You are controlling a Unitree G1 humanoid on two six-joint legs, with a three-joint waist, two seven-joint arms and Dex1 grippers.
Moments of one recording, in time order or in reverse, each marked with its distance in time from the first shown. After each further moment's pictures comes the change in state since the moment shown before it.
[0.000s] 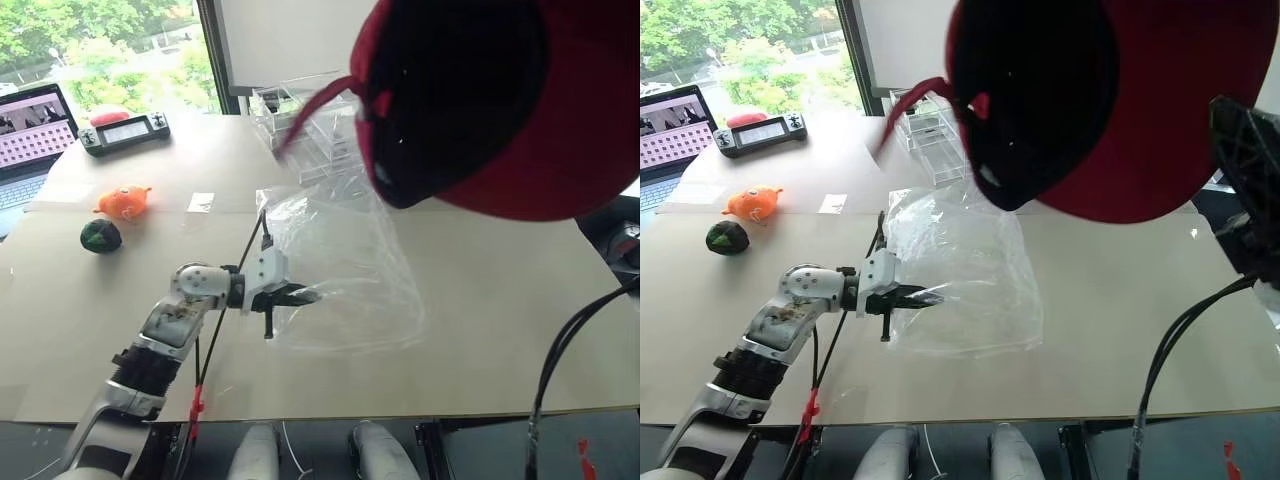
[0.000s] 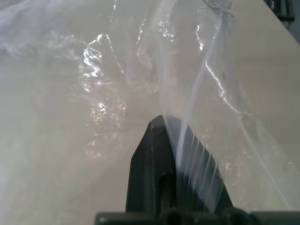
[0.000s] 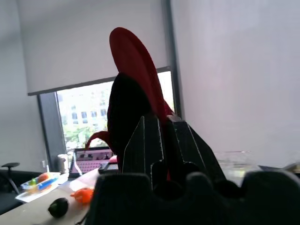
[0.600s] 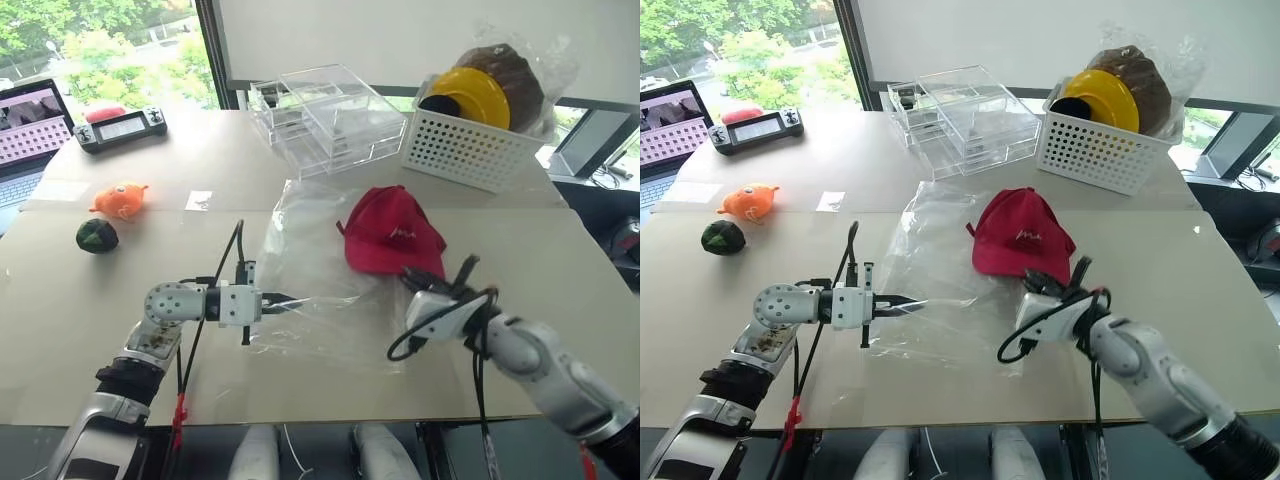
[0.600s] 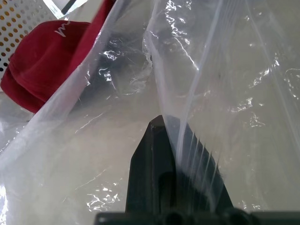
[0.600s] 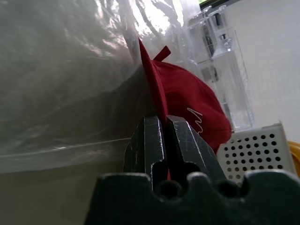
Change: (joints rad) left arm 0.067 0.012 0.035 0.201 0.041 -0.487 0.024; right arm 0.036 0.005 1.107 0.279 -1.619 -0.386 0.120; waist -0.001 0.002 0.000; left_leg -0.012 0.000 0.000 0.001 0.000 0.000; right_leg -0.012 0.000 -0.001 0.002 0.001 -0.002
